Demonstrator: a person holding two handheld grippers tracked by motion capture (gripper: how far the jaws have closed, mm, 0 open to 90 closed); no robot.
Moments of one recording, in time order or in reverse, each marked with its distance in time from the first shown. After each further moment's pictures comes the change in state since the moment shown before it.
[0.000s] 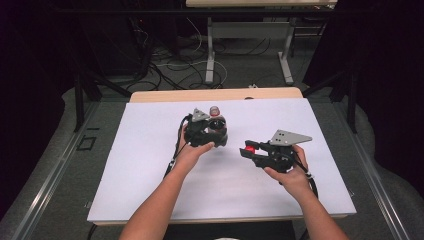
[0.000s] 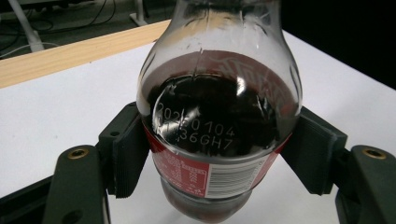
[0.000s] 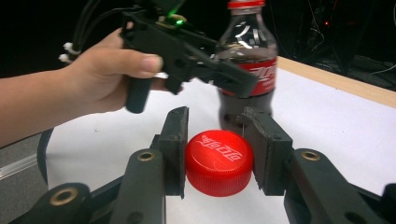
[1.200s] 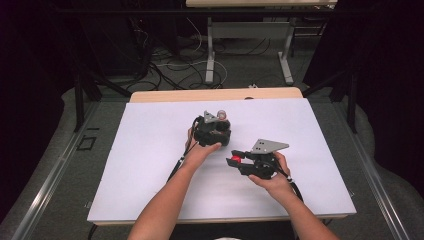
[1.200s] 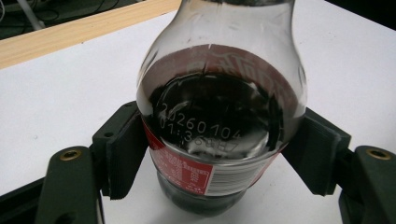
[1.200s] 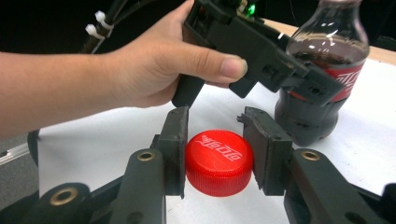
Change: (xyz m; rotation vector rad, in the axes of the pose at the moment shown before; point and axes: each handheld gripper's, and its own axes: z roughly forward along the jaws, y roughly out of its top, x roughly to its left) left arm 0.006 -0.018 0.046 0.054 0.036 0.046; right arm 0.012 -0.030 0.044 0.084 0.041 -0.009
